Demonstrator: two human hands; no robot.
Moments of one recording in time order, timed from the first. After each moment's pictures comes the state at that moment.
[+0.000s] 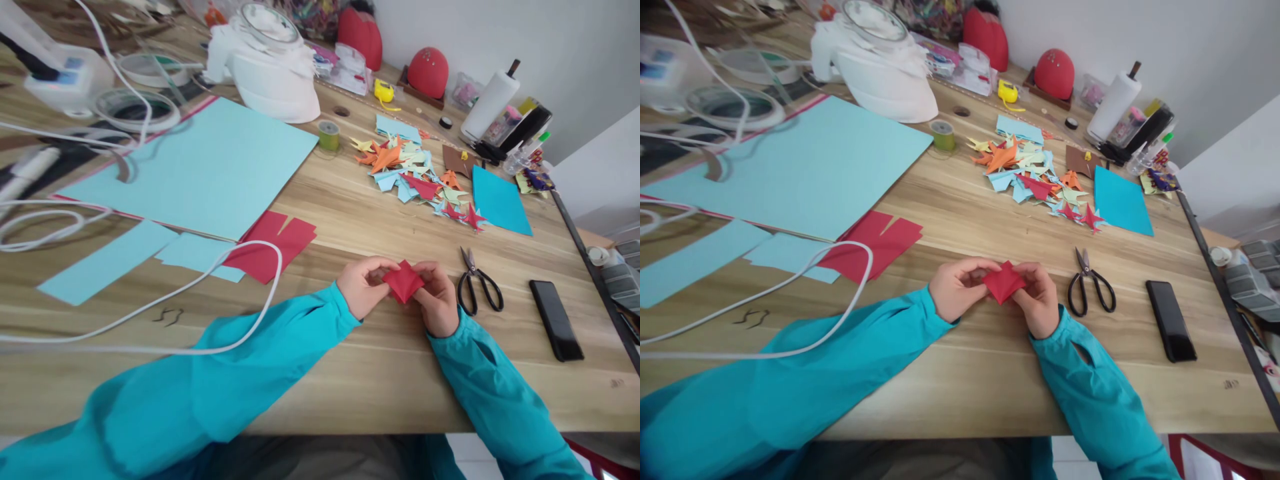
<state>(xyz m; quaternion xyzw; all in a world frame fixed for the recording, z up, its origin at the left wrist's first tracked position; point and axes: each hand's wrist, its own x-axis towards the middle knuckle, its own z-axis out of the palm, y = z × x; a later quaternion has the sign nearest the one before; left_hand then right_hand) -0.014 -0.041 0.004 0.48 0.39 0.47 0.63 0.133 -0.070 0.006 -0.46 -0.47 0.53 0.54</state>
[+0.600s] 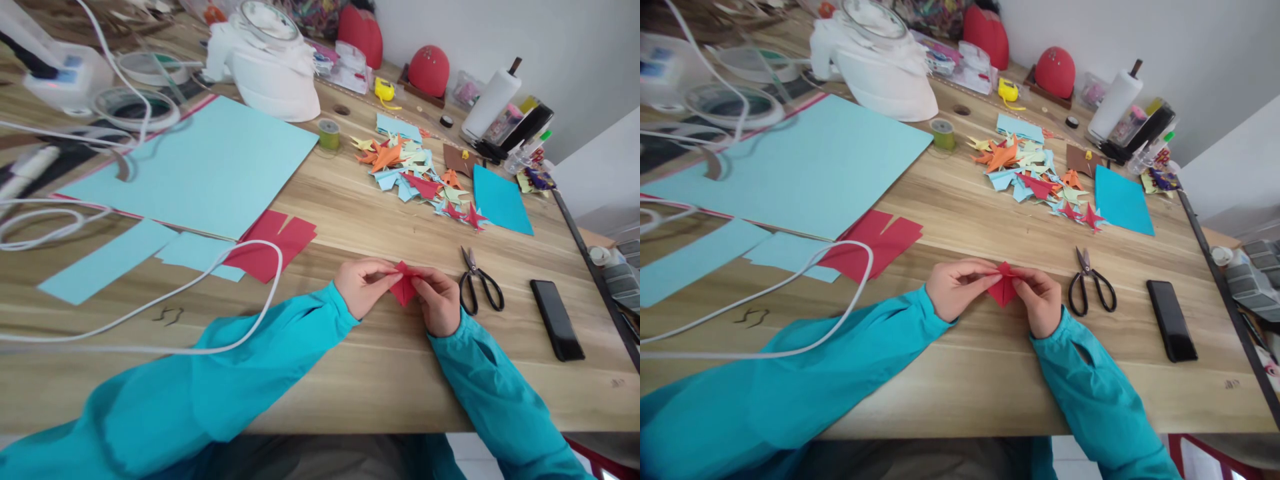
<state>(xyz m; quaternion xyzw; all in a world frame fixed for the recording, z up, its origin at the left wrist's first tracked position) -0.017 -0.041 0.005 0.55 0.41 0.51 0.52 0.136 -0.066 -0.003 -0.50 -0.44 0.49 0.56</state>
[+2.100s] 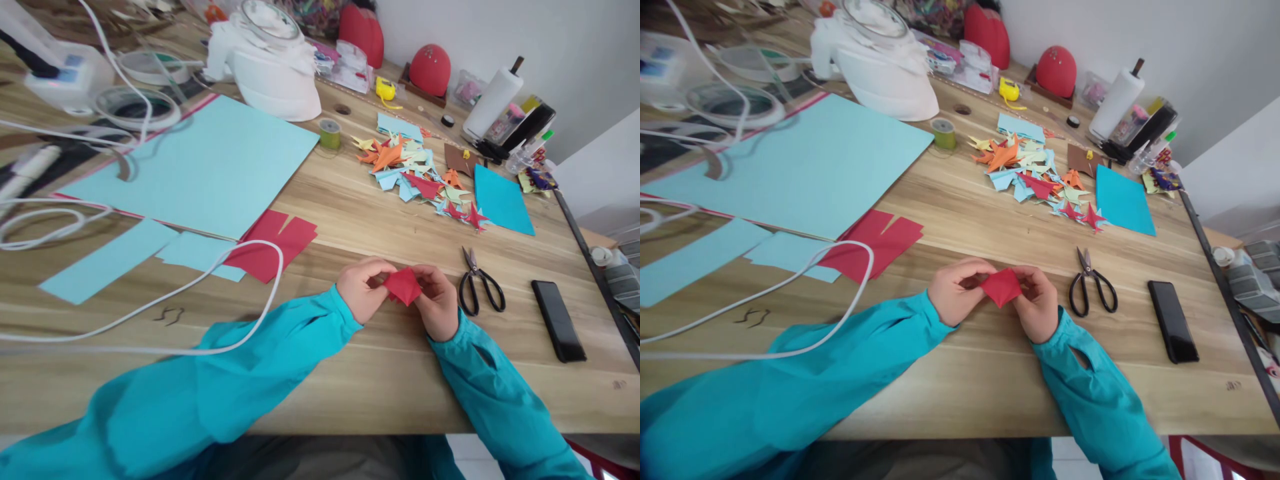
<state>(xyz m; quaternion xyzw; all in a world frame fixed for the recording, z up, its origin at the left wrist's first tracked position) -0.019 -0.044 0.003 0.64 0.41 0.51 0.39 0.128 -0.070 0.009 -0.48 -0.55 0.43 0.54</state>
